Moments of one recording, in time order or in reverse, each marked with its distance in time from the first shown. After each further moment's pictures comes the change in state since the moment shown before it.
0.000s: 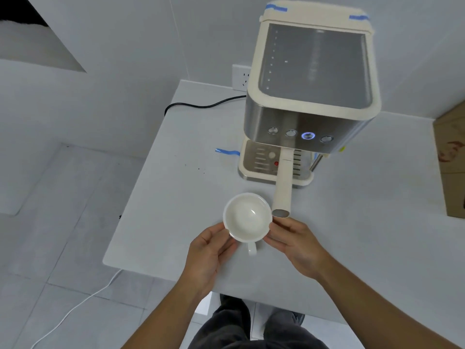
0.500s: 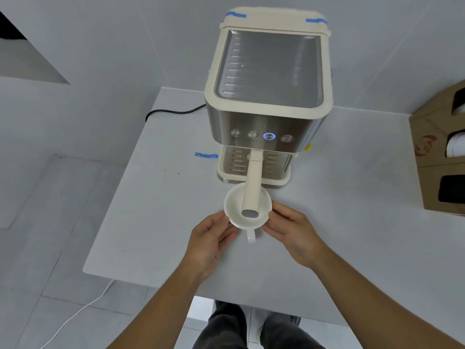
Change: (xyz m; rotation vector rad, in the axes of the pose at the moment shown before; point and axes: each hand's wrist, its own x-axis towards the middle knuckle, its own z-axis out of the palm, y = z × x) left_hand 0.017 -0.004 0.055 0.077 -0.070 -0.004; right_hand -0.012 -0.033 -0.034 0.036 0.030 -0.087
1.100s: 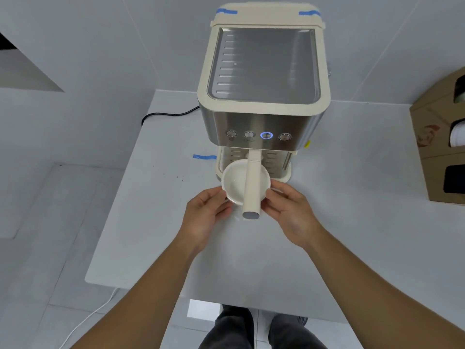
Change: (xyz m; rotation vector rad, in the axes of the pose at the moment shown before) left_hand 0.033 0.042 0.005 0.173 -0.007 0.140; right_hand 0.034 -0.012 0.011 0.201 0.177 -0.060
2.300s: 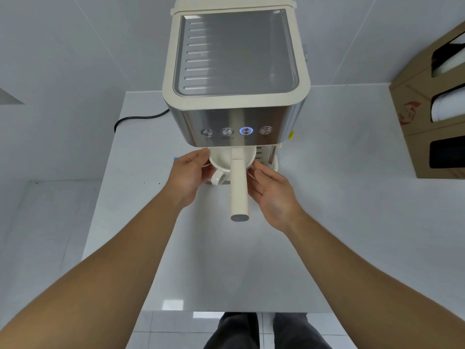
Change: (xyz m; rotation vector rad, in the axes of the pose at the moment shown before) left_hand 0.087 0.048 0.023 0.160 -0.050 0.040; right_hand 0.024 -0.006 0.020 0.224 0.083 -0.032
